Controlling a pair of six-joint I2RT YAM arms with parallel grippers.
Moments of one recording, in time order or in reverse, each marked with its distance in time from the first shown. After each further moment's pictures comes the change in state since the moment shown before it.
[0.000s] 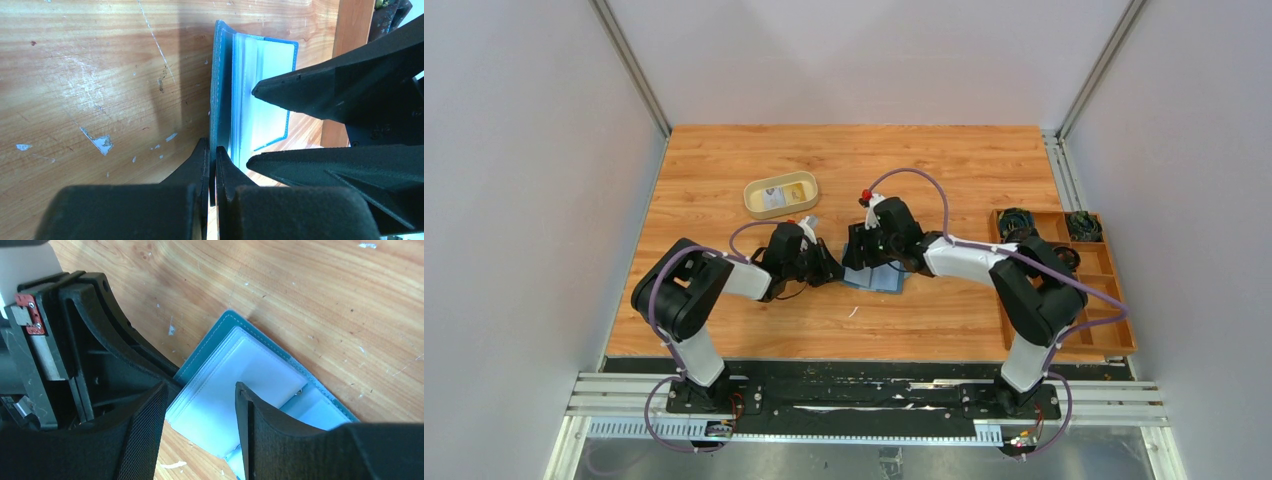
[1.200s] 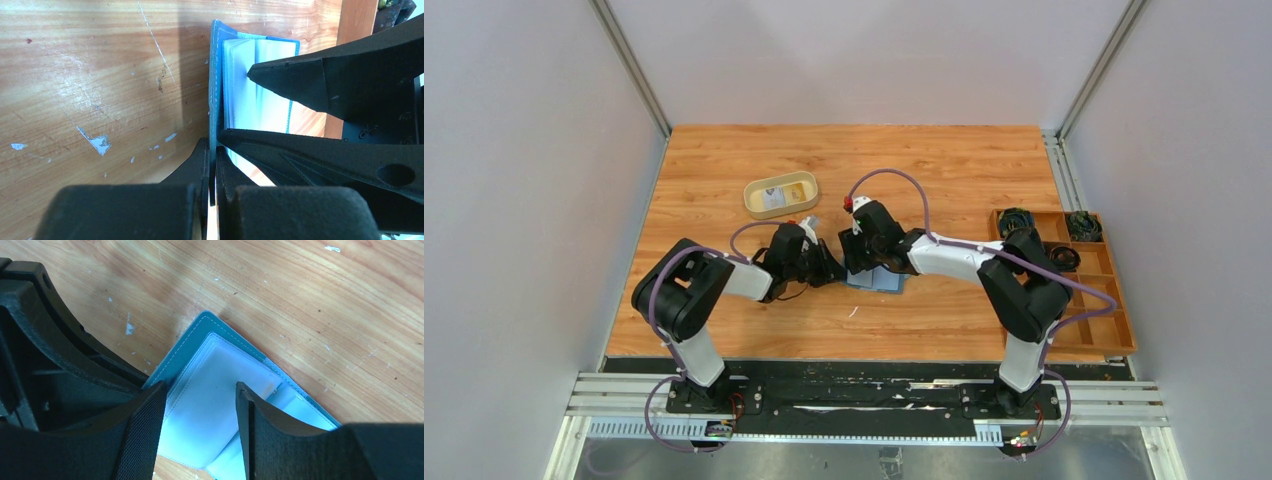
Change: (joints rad) left arm -0.011 0.000 -0.001 0.000 -0.018 0.000; right arm 0.071 0.066 0.121 -0.175 0.244 -0.129
